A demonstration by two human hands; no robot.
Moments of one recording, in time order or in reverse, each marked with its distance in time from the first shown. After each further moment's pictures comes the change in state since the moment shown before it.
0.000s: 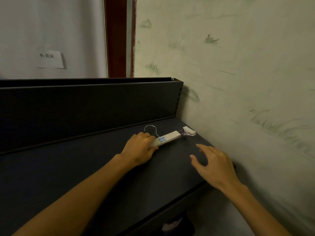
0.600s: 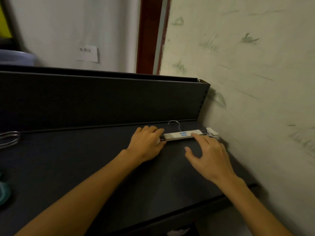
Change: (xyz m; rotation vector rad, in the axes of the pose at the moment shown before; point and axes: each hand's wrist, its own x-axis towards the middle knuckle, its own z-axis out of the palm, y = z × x) left_hand -0.006 -0.010 -0.005 0.087 0.110 -0.184; right_hand 0.051 -0.039 0.014 0.036 -0.006 -0.250
